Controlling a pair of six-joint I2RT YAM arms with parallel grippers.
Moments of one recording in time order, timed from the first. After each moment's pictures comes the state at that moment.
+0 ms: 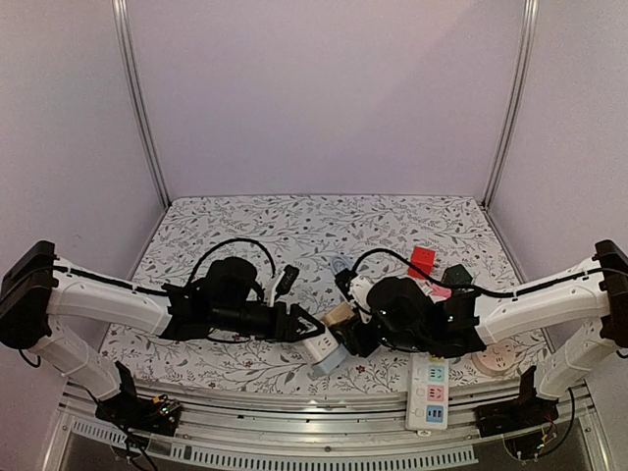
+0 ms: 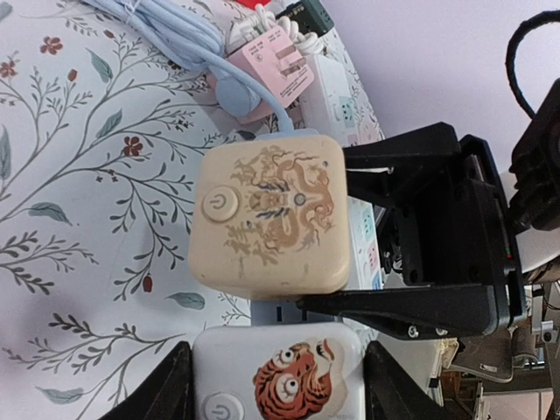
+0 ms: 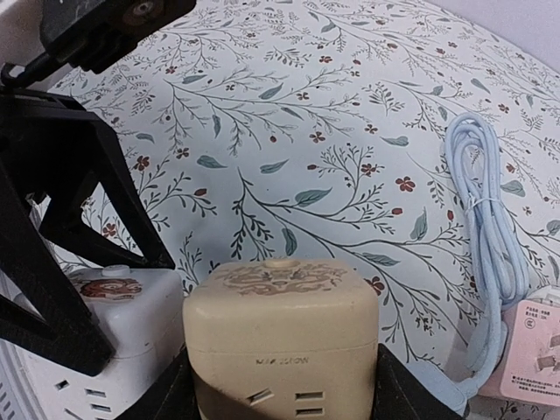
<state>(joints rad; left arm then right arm) -1.01 1.46 0.65 0.28 0.33 -0.86 1.21 1.50 0.80 0.04 0.30 0.29</state>
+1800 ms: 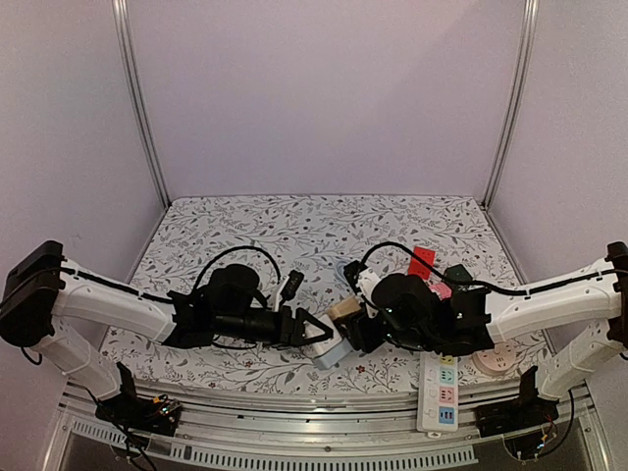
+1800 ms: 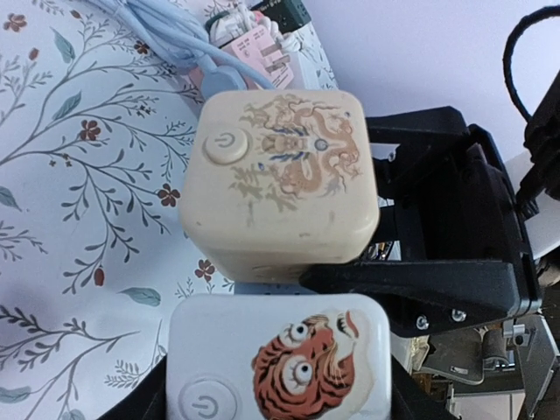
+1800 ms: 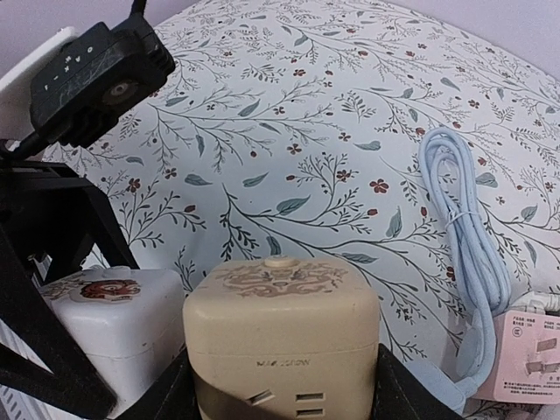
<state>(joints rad) -1.05 1.49 0.63 0.40 0.33 -0.96 1.23 1.45 0.82 -0.03 0.39 0.37</state>
